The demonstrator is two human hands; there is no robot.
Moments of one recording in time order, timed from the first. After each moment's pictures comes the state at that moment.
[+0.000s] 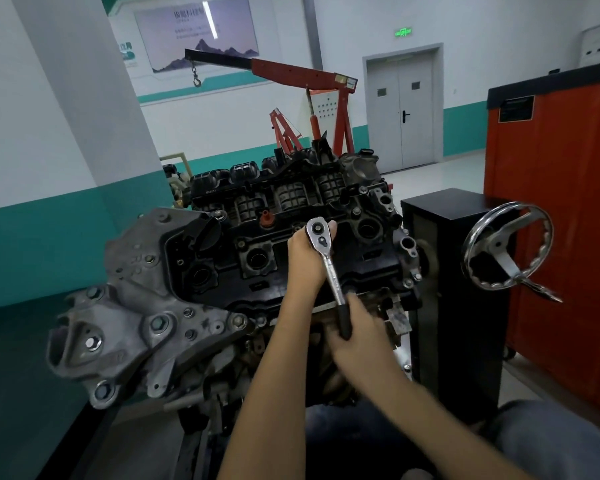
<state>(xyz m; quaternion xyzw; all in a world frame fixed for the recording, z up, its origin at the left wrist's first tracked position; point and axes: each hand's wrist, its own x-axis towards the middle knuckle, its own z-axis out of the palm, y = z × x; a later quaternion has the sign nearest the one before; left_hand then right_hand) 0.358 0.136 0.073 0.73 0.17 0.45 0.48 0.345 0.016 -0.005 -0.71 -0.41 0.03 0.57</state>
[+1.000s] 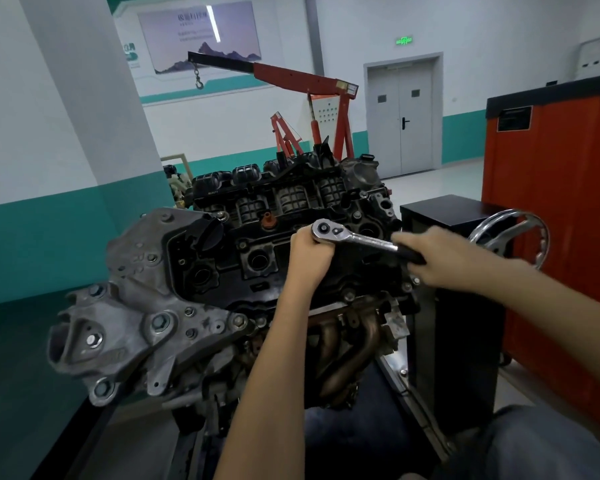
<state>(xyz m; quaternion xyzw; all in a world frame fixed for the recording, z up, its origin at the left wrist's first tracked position) 0.357 0.144 0.076 0.77 0.16 0.42 0.45 0.464 -0.039 0.094 -0.79 -0.58 -0.13 0.17</state>
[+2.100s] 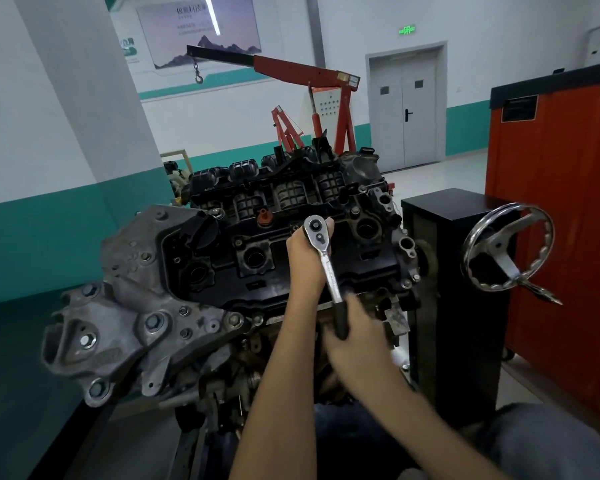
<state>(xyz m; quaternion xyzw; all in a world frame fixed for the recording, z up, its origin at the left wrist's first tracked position) 0.366 0.133 0.070 0.70 0.17 0.49 0.49 0.343 0.017 -0.008 -0.70 -0.39 0.02 0.59</state>
